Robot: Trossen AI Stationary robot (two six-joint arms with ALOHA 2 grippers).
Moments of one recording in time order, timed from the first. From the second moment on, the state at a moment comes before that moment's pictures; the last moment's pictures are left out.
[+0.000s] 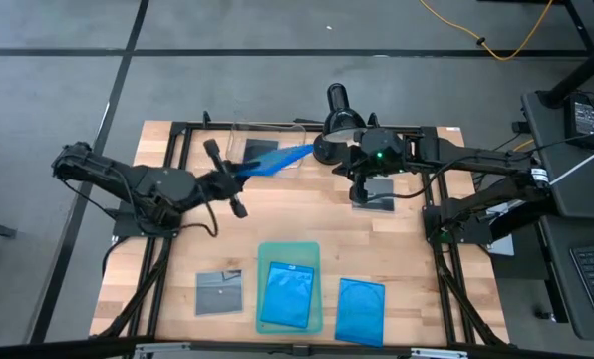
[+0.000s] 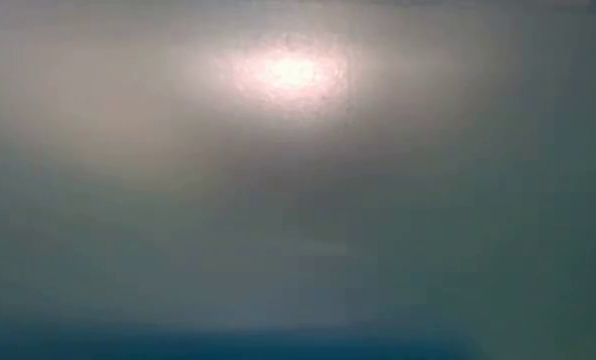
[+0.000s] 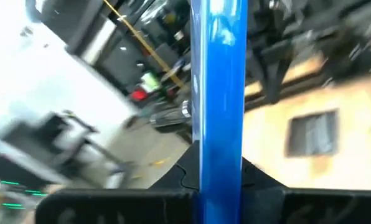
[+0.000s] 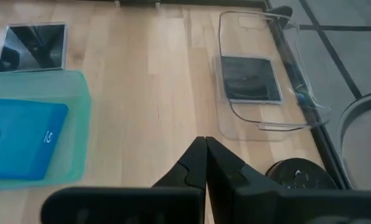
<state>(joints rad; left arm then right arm) -0.33 1.08 1.10 -0.16 -0.95 0.56 -0.14 1.30 1.27 -0.65 0.04 -0.11</state>
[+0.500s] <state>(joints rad) -0.36 1.35 1.23 -0.16 -1.35 1.04 -0.14 1.30 1.27 -0.66 0.06 -0.11</state>
